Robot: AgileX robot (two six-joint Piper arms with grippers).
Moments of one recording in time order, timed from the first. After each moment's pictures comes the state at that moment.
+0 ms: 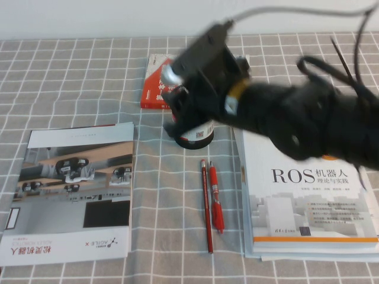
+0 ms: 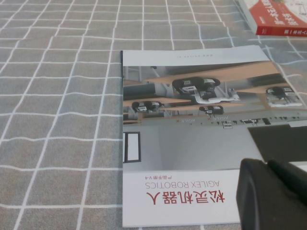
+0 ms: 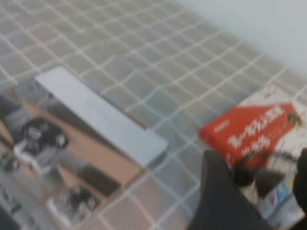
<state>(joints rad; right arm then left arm) 0.74 1.73 -1.28 -0.02 -0.01 -0.14 -0.07 -0.02 0.03 -0.06 0.38 0.07</state>
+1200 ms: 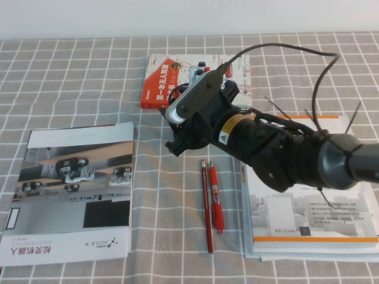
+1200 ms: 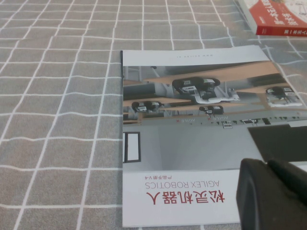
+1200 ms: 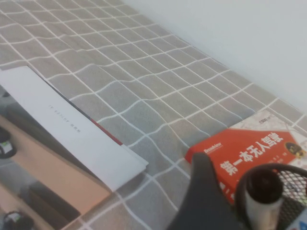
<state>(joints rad) 0.69 1.96 -1.20 -0.13 -0.50 -0.15 -0.07 -0.02 0.03 -0.06 0.38 0.07</state>
